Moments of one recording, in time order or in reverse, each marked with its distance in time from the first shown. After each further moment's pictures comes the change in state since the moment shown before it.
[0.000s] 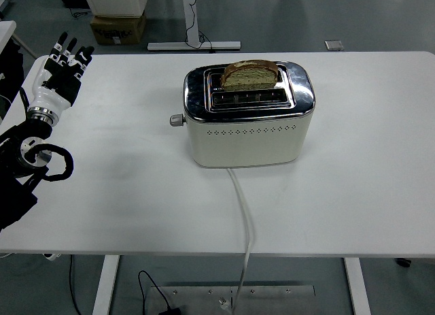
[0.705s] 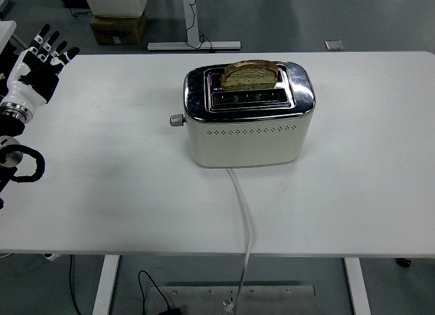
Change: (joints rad) left arm 0.011 0.143 0.065 -0.103 0.069 0.019 -0.008; right arm 0.000 0.000 0.000 0.000 0.000 0.000 0.000
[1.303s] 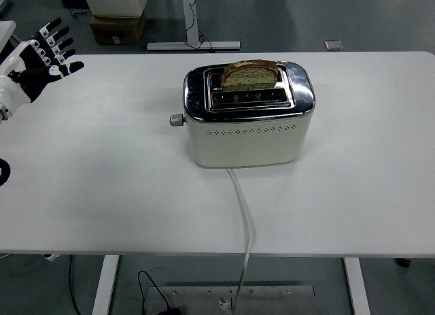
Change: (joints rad) left arm 0.026 0.172 0.029 -0.186 0.228 -0.047 -0.002; right arm 0.000 0.000 0.000 0.000 0.000 0.000 0.000
